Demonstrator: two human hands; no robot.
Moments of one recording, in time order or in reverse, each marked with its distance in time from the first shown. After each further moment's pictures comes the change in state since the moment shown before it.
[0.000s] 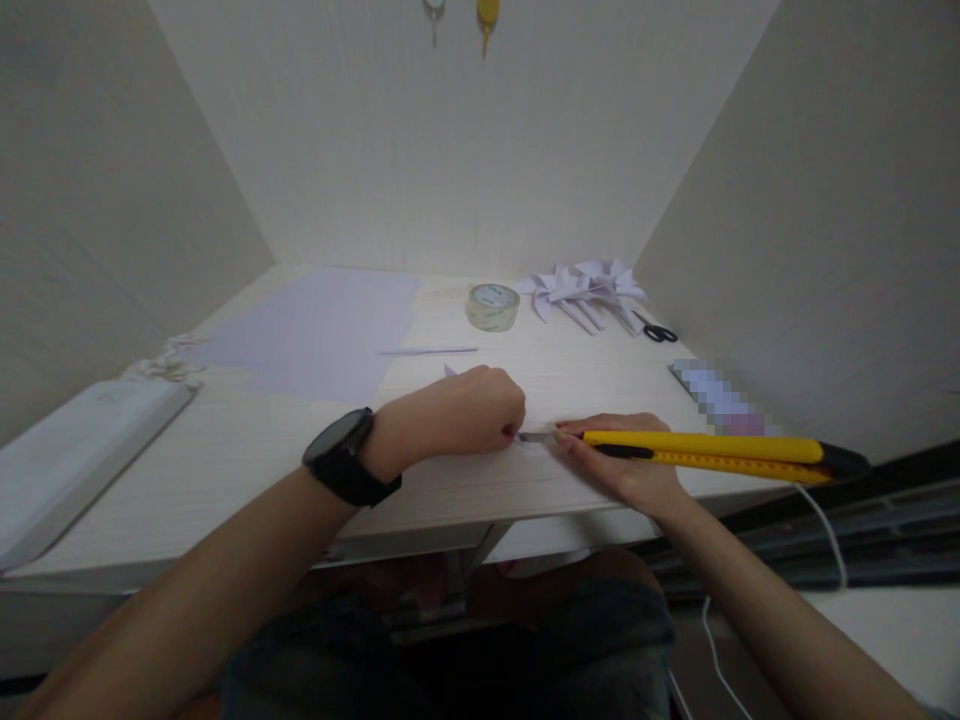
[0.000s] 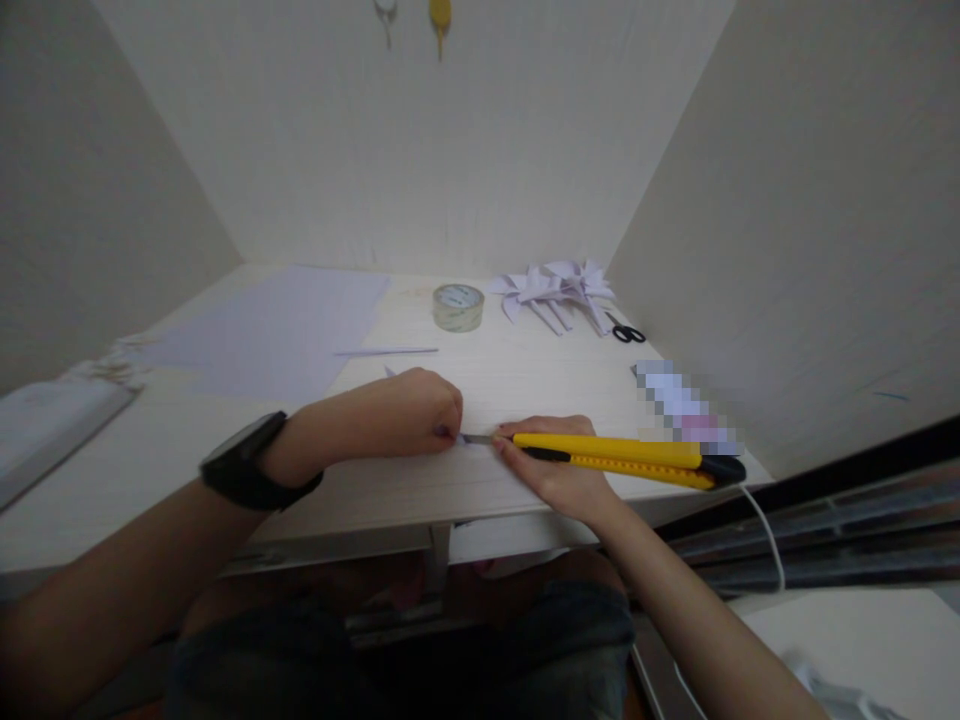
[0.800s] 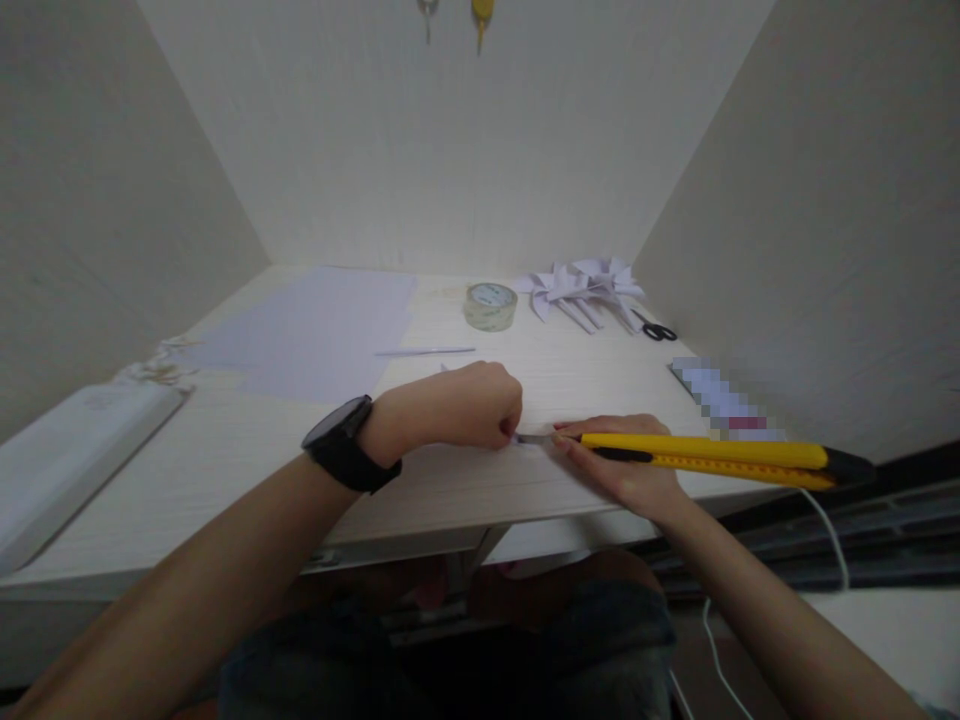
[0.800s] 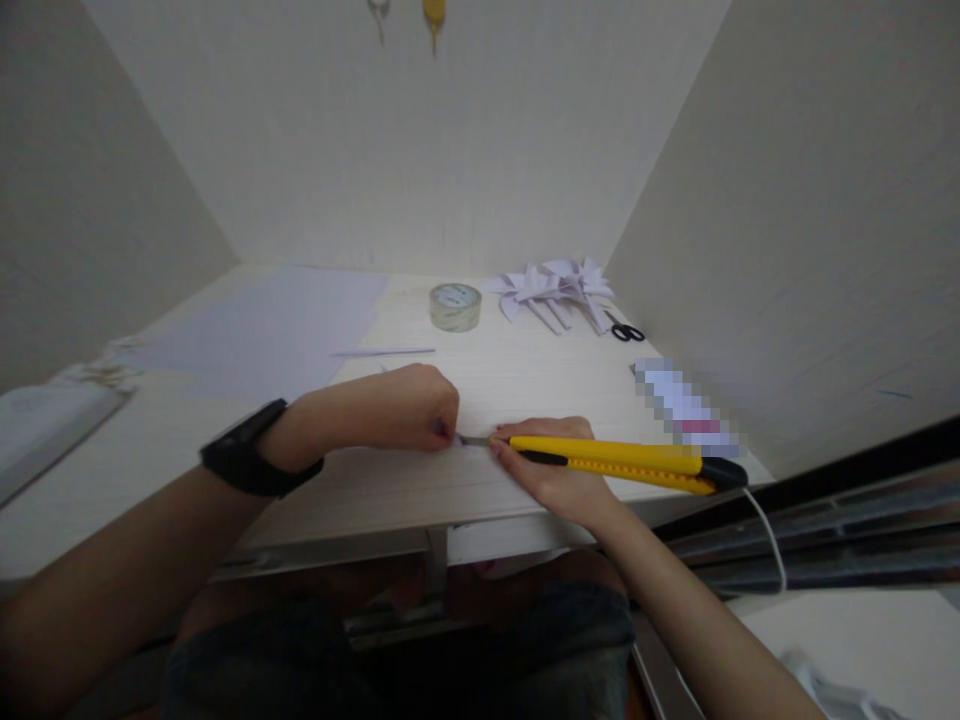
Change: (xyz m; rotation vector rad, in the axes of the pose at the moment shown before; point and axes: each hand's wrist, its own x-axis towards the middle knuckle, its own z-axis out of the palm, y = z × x) left_hand 0.008 -0.007 -0.004 -0.065 -0.058 0.014; right_hand 0.001 -0.002 -0.001 -0.009 -0.012 -0.016
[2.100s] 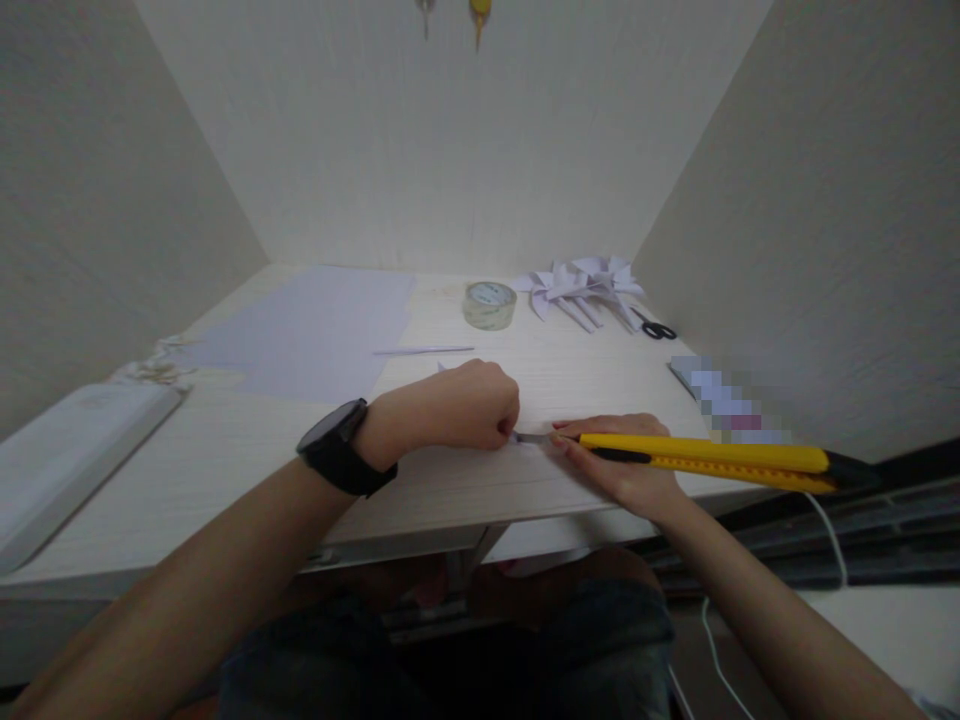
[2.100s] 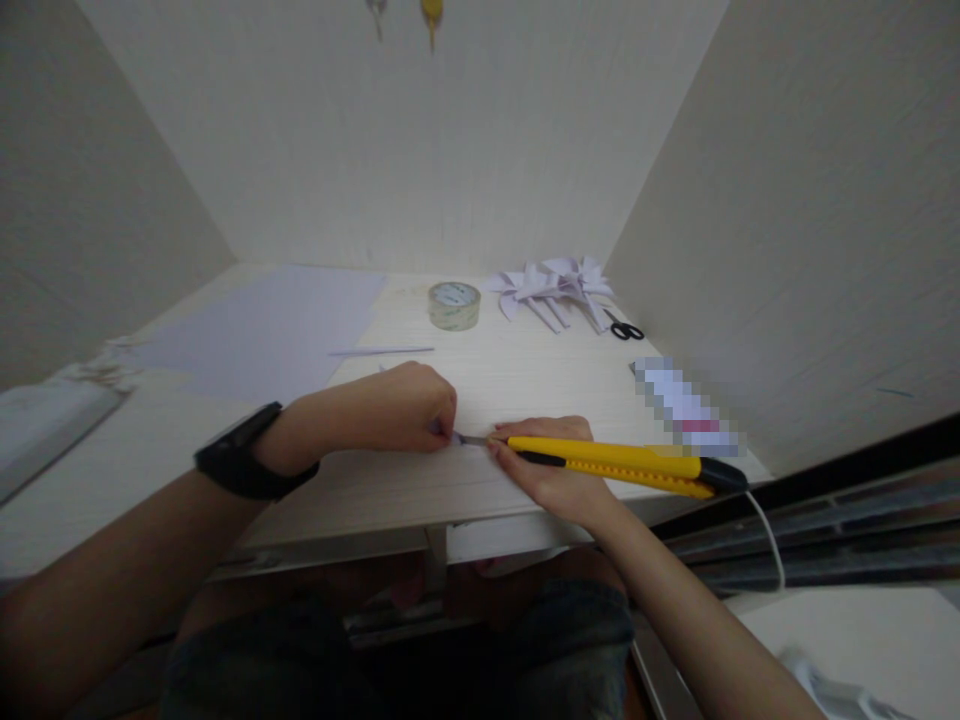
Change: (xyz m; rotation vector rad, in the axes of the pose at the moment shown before) left_hand -0.003 0.004 -0.004 0.010 -0.049 -0.070; right_hand -0.001 0.004 0.000 -0.063 0.026 -0.102
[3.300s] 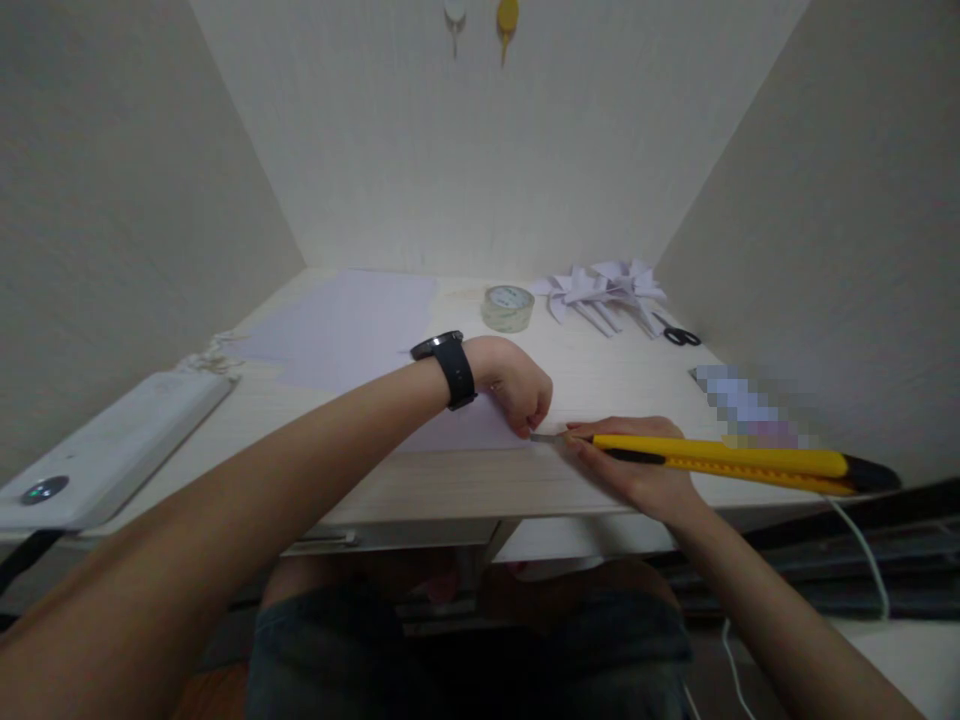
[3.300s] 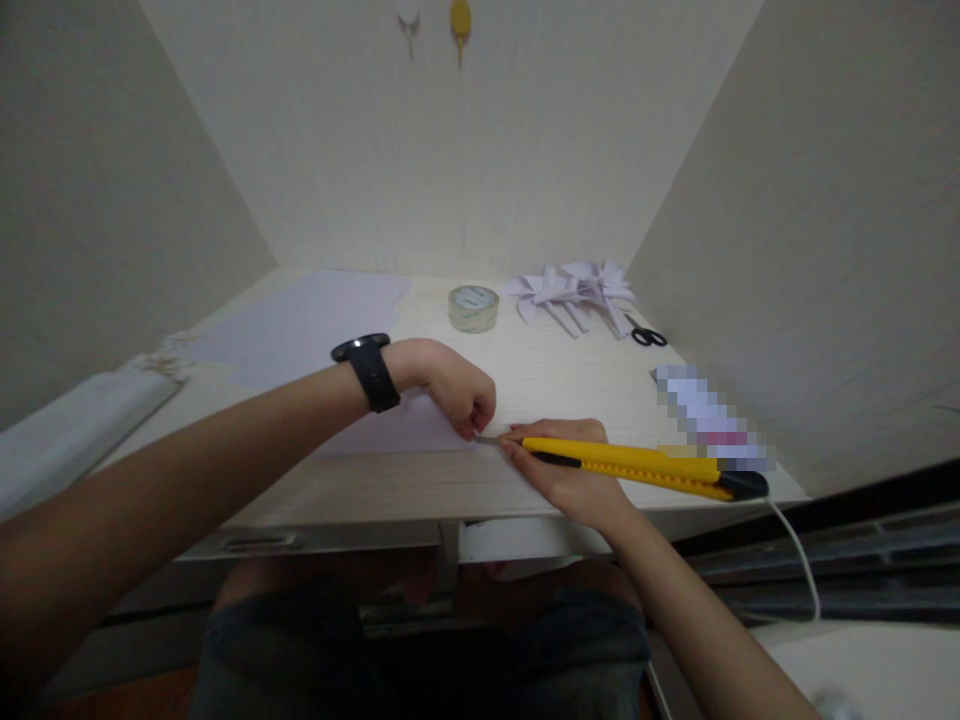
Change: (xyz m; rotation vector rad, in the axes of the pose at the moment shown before) left_hand 0.063 -0.014 -0.011 -0.273 -0.621 -0.019; right_hand -0.001 0.001 0.001 0.145 -0.023 0.046
